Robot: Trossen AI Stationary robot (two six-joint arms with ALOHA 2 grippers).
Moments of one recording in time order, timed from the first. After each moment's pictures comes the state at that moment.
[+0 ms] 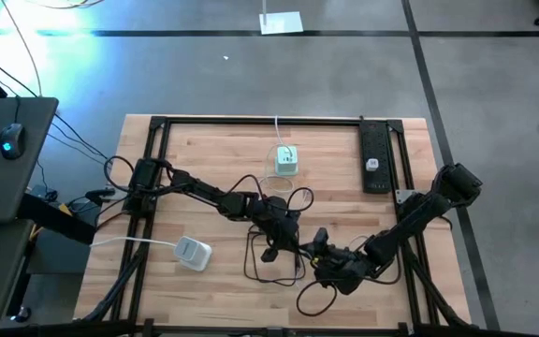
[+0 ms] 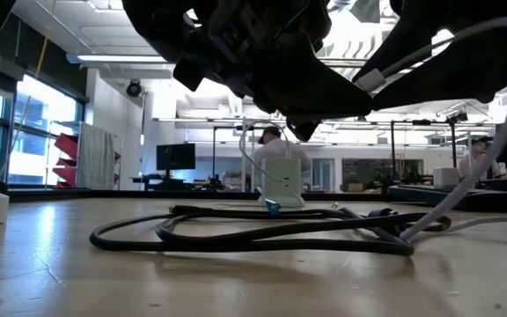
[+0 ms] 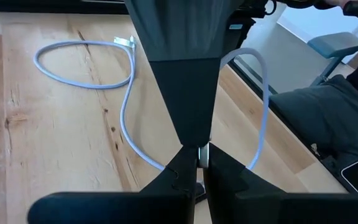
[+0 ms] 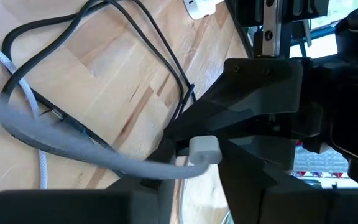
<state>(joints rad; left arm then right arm) -0.14 2.03 1.20 0.34 0.43 -0.02 0.68 1.67 0.87 -0.01 0.81 -0.50</state>
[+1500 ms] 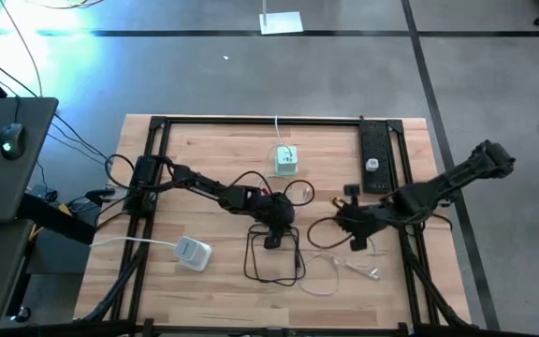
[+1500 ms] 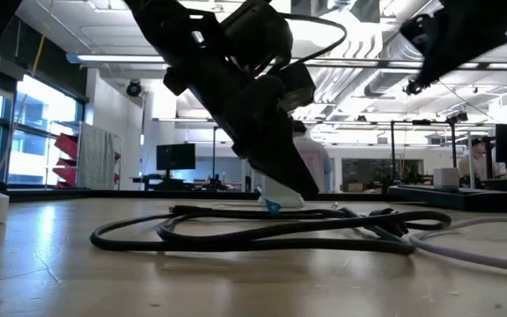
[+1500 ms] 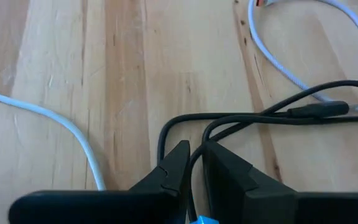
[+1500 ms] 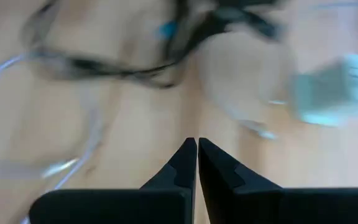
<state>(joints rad) -0.08 2.03 1.21 0.02 0.13 -0.05 0.46 1.20 0.87 -0.71 0.27 0.05</state>
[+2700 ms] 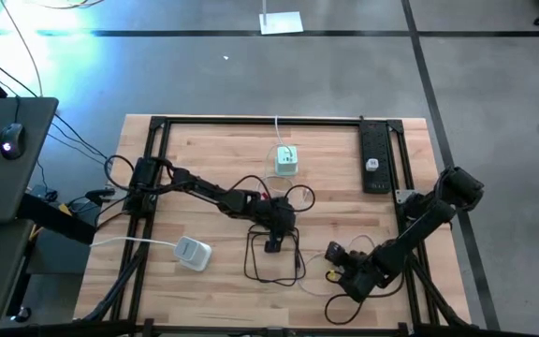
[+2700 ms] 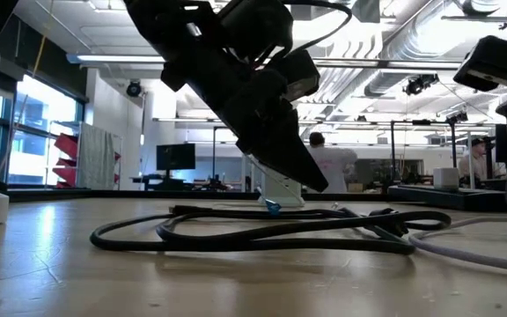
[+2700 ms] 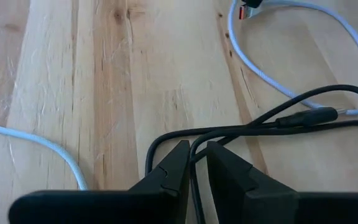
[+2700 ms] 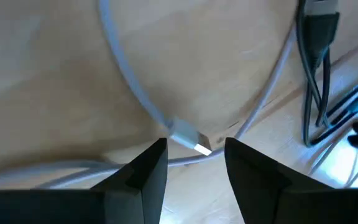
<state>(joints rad) -0.11 2.03 1.21 0.06 0.08 0.00 0.81 1.70 0.87 -0.57 0.45 -0.48</state>
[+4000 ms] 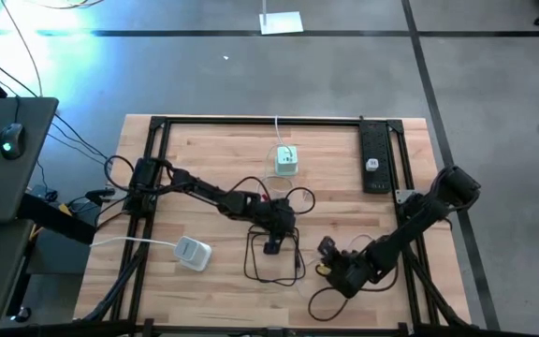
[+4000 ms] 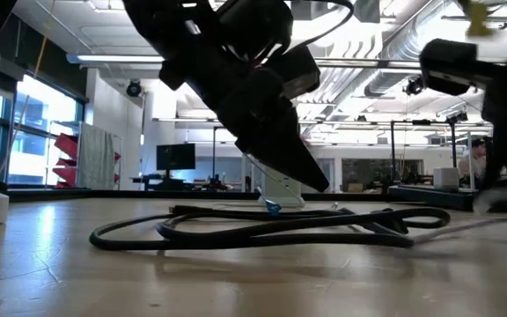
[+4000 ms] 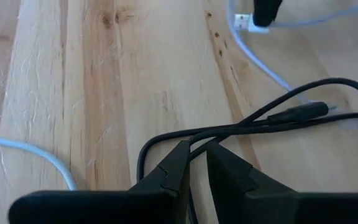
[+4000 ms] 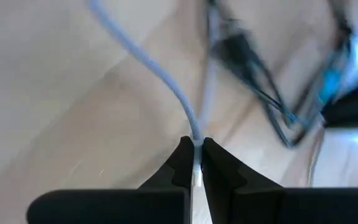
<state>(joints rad) -0.13 2.03 1.21 0.06 0.07 0.05 0.73 1.68 0.87 -0.39 0.48 -0.11</state>
